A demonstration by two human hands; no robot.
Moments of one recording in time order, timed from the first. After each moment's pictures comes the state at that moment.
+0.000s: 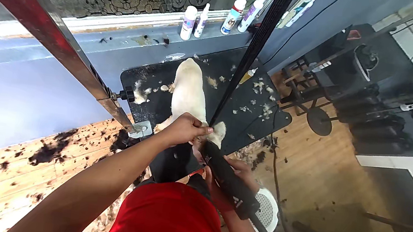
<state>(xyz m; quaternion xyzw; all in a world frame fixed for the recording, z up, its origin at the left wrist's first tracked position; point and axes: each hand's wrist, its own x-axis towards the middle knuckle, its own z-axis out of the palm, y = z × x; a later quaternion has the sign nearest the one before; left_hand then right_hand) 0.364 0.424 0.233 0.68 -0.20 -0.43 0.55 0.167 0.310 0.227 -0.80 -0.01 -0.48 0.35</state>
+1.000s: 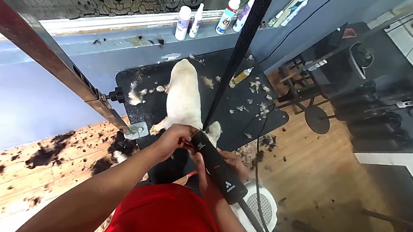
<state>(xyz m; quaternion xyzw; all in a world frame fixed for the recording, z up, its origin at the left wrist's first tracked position) 0.331 0.445 0.221 0.49 -0.10 -0.47 0.73 0.191 0.331 0.228 -0.76 0.09 -0.50 0.40</state>
